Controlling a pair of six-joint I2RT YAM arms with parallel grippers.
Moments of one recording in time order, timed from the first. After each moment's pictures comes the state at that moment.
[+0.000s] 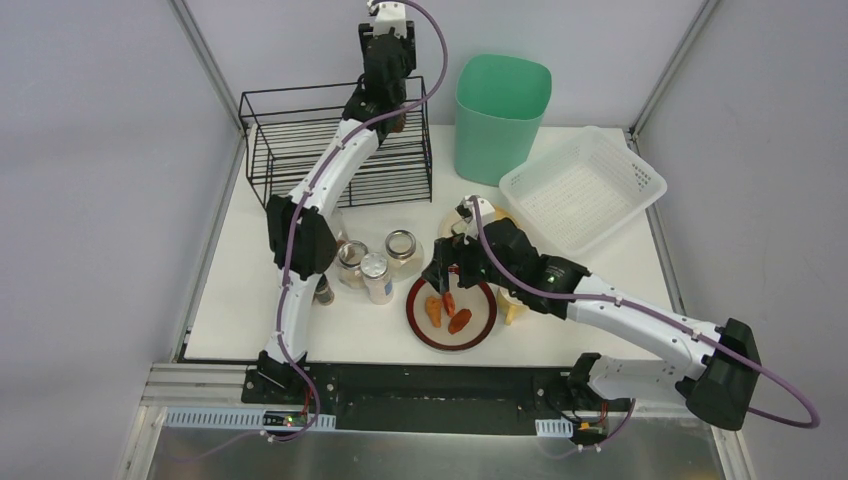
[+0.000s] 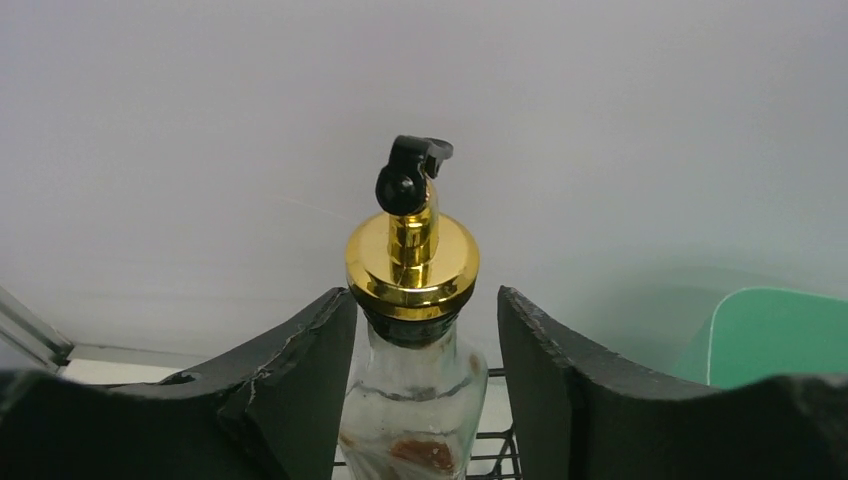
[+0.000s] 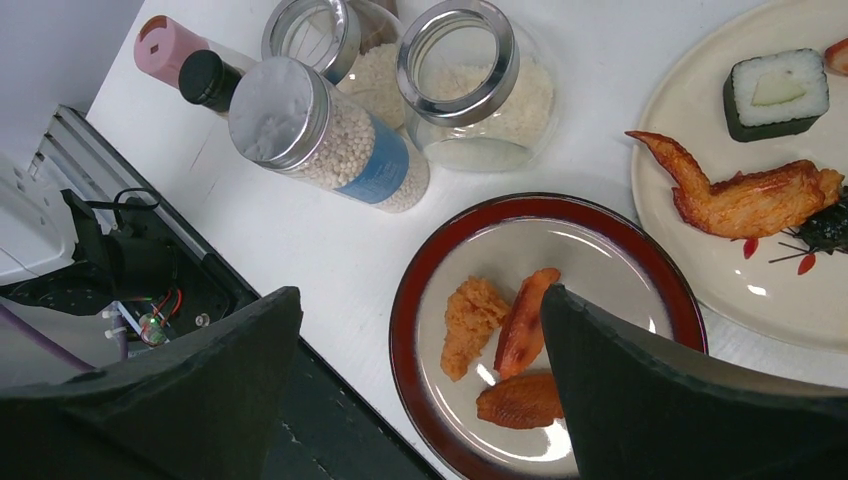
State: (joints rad) left arm -0.44 2.24 2.35 0.02 -0.55 0.05; right arm 0.98 1.14 0.90 -0.30 0.07 0.49
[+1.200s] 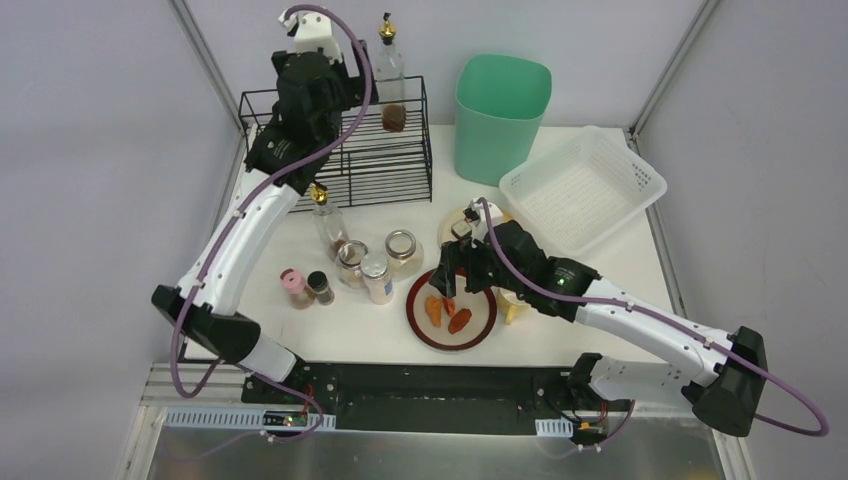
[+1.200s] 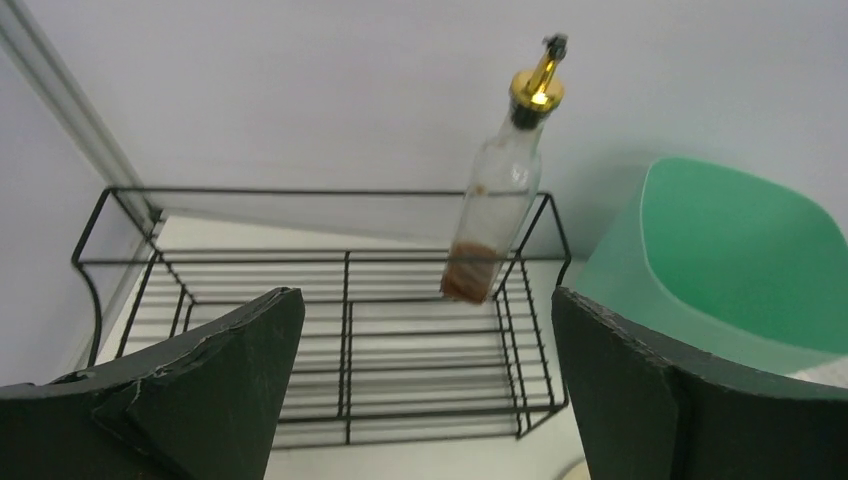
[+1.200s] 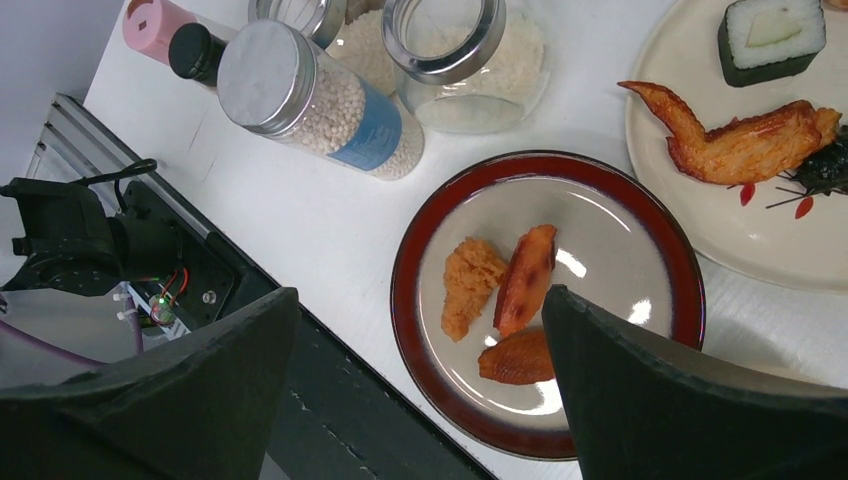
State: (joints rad) left arm -0.48 1.56 1.90 -0.36 -0.54 -0.11; right arm 0.98 1.09 0.90 -0.39 0.06 0.54
